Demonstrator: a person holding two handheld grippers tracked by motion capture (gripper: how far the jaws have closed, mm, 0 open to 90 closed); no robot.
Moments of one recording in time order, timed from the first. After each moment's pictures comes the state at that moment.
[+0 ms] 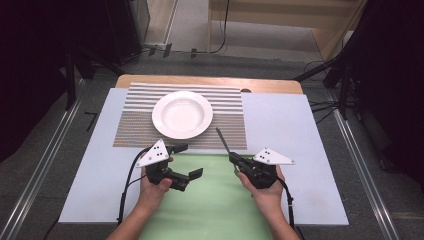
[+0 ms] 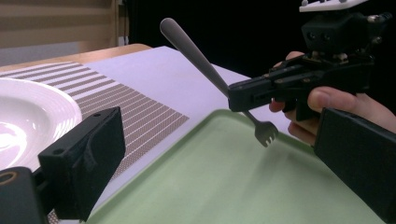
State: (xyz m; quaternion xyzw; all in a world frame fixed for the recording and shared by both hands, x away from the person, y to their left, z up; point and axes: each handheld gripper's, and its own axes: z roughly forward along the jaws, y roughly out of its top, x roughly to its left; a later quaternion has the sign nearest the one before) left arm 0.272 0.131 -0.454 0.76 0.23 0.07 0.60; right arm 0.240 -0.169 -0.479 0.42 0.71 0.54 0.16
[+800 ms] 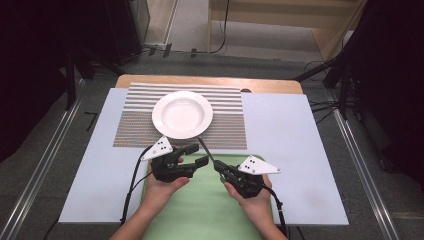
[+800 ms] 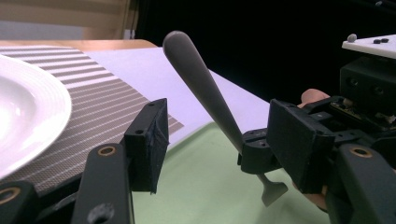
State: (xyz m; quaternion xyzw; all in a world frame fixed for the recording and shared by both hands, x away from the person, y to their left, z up) left arm 0.277 0.116 -0.454 0.73 0.30 0.02 0.61; right arm 0.224 -0.134 -0.479 0.37 0.73 0.56 0.15
